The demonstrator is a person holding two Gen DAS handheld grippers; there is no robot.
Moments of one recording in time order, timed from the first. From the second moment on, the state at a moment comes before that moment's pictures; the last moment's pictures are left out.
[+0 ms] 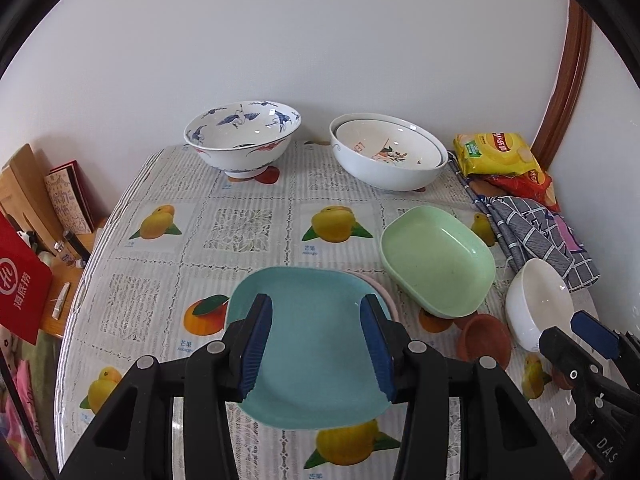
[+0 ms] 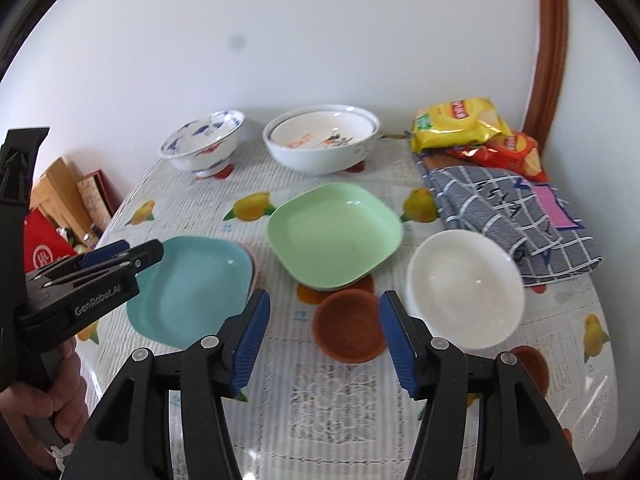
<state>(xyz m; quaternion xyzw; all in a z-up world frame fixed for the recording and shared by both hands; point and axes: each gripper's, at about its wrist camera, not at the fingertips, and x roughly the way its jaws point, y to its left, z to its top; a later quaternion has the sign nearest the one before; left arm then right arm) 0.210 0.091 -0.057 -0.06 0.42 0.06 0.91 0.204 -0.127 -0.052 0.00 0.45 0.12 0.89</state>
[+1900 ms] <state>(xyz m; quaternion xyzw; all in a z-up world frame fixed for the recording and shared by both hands) 0.225 0.025 -0.009 -0.05 0.37 0.02 0.93 0.234 -0.199 -0.015 0.03 0.36 0.09 0.93</state>
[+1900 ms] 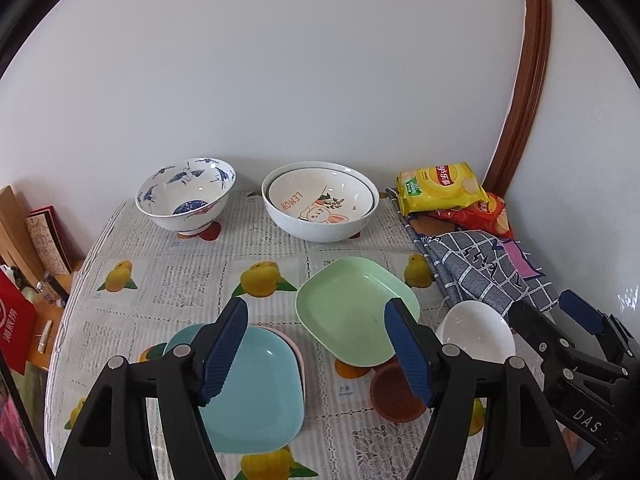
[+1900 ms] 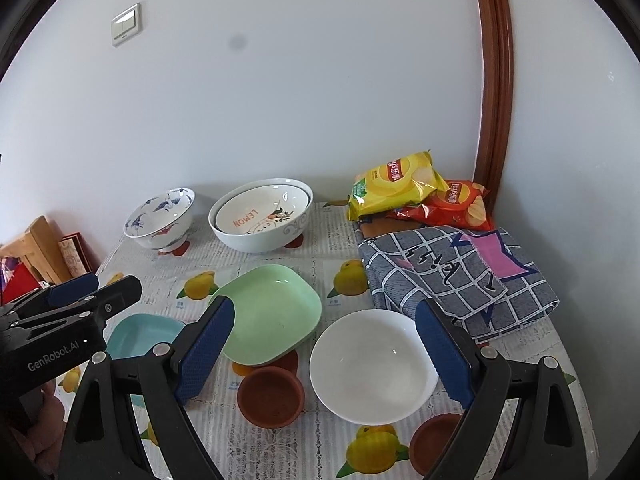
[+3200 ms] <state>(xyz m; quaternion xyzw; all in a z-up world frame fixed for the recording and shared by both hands) 0.346 0.042 -0.118 -0.09 0.47 0.02 0.88 0.370 -0.166 -0.130 0.01 0.51 0.10 0.86</state>
